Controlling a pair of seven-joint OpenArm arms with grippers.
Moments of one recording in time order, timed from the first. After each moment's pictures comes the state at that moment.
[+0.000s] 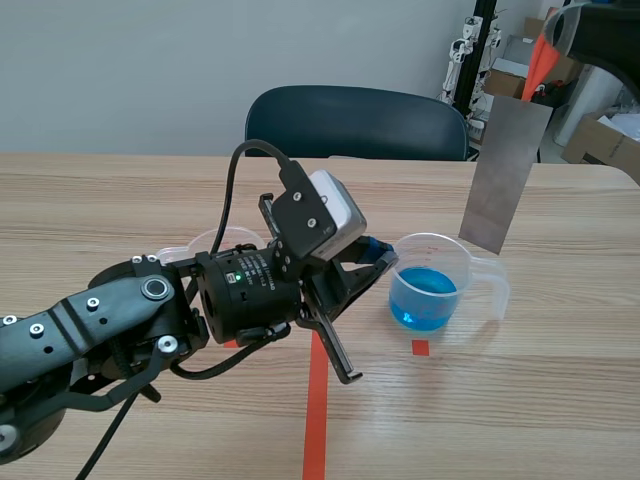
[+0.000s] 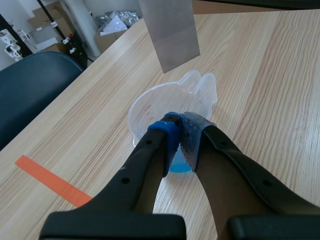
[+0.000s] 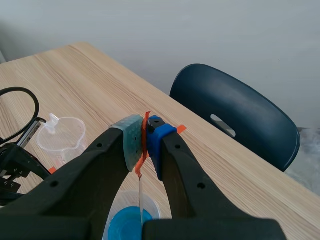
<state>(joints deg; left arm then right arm) -9.9 -20.8 45.6 79.7 -0.3 -18.5 -17.4 3.4 77.6 -24.7 103.1 60.9 21.9 17.2</state>
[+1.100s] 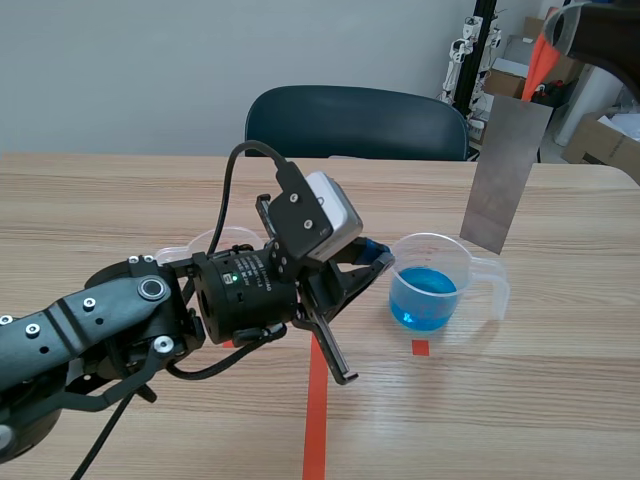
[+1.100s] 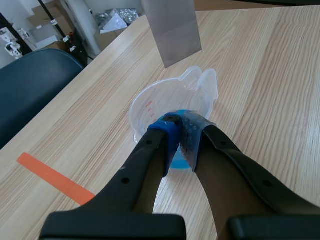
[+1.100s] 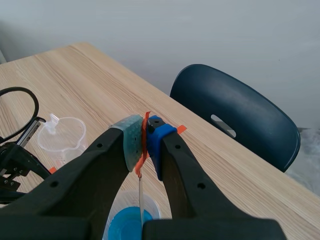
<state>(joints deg) -9.9 -22.0 45.6 79.8 -0.5 -18.5 -17.4 3.4 77.6 -24.7 103.1 60.9 21.9 17.2</state>
